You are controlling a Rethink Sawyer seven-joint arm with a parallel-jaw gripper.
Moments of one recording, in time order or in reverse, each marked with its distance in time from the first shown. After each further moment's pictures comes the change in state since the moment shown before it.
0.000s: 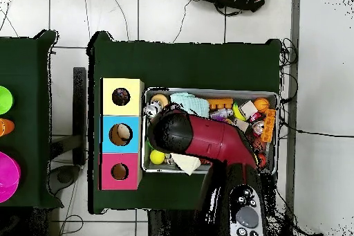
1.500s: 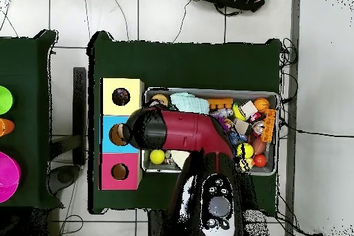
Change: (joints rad) arm 0.075 0.012 0.022 -0.052 -0.065 0.000 0.000
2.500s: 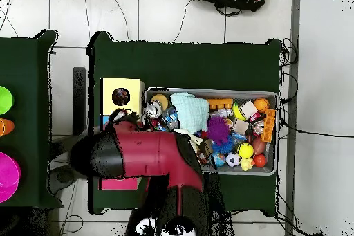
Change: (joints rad) arm 0.146 -0.234 -0.004 0.119 -0.001 0.000 0.000
